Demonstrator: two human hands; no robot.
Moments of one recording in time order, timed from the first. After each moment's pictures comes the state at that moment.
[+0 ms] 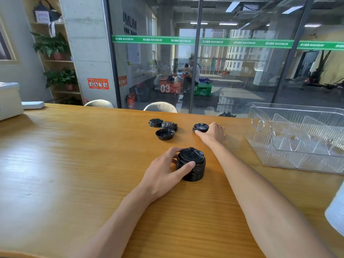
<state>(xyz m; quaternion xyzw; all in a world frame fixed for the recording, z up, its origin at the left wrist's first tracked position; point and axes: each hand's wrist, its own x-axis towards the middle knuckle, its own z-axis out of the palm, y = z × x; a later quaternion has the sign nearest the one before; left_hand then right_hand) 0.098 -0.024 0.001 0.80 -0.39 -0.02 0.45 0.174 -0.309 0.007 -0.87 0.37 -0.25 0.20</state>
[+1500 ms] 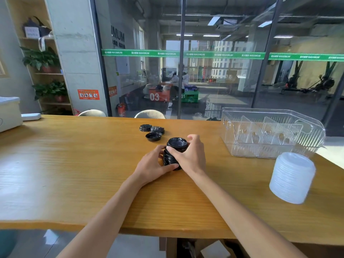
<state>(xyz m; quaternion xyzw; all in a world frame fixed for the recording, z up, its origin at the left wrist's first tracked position) 0.101 -0.024 -0.004 0.84 -0.40 0.04 0.37 0.006 -0.168 0.016 -0.82 0.24 -0.38 0.35</state>
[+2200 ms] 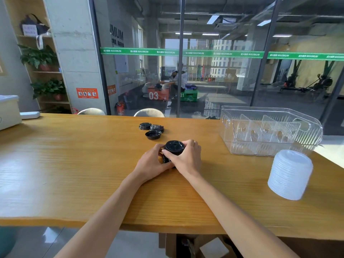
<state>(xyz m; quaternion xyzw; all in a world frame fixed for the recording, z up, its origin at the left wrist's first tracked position) 0.101 -0.023 -0.005 0.83 -0.40 0.04 0.38 0.019 -0.163 -0.004 -0.84 0.25 -0.37 0.31</state>
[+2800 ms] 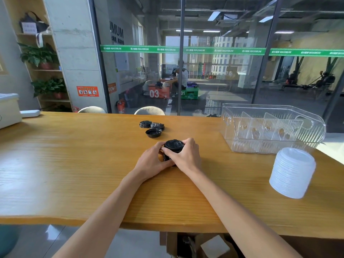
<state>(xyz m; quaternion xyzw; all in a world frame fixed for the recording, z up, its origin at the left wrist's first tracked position) 0.099 -0.024 -0.003 0.83 -0.41 0.05 0.37 0.019 -0.164 -0.002 -0.85 0.24 -0.33 0.33</state>
